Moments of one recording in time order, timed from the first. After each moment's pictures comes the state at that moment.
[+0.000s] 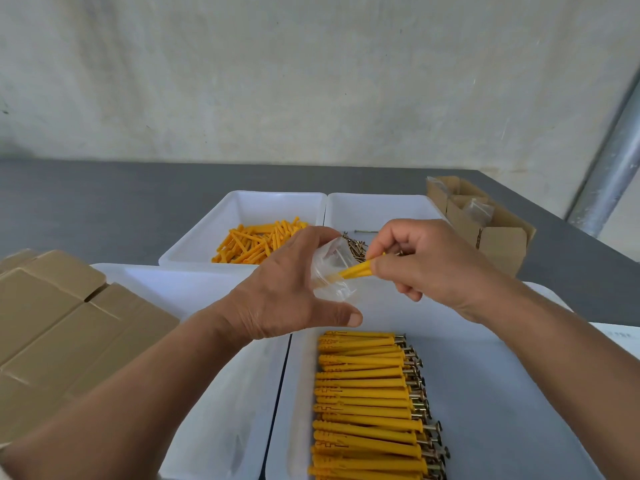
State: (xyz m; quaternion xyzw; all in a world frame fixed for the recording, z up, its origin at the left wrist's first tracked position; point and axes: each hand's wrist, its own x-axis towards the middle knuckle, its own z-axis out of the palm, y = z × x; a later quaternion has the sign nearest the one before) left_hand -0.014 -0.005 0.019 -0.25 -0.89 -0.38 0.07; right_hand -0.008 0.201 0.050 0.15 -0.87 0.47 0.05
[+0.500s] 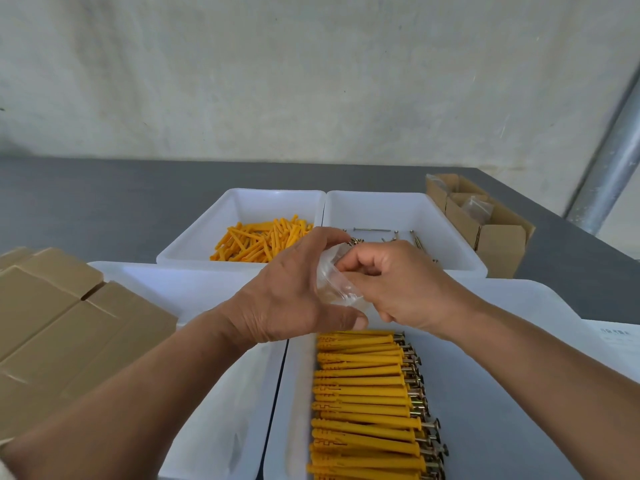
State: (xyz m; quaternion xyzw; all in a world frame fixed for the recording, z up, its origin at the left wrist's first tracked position) left_hand -0.011 0.001 0.017 -0.28 -0.87 -0.39 0.07; right_hand -0.004 0.176 0.030 0.19 -0.87 0.45 0.01
